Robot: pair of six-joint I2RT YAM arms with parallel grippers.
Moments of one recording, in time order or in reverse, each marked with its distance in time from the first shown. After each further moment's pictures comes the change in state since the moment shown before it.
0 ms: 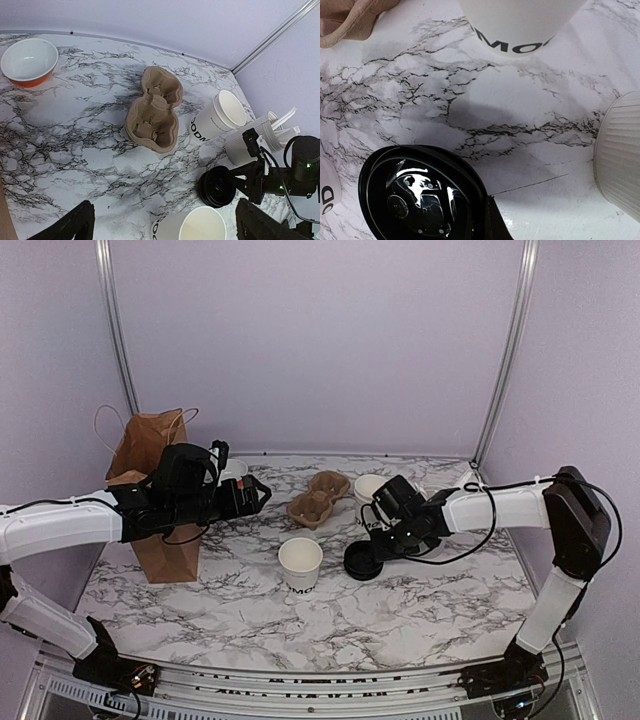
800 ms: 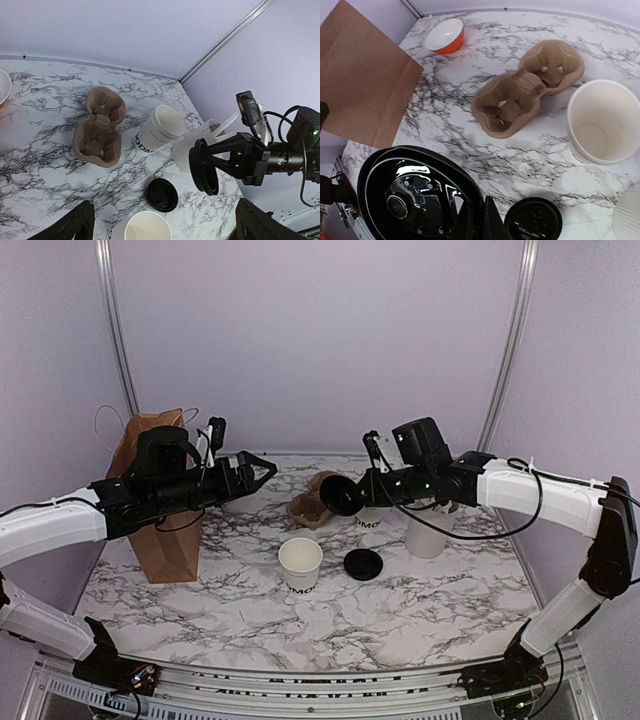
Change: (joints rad) left arm 0.010 -0.072 0.026 0.090 0.164 -0.014; right arm -0.001 -0.183 0.184 0.046 -0.209 -0.019
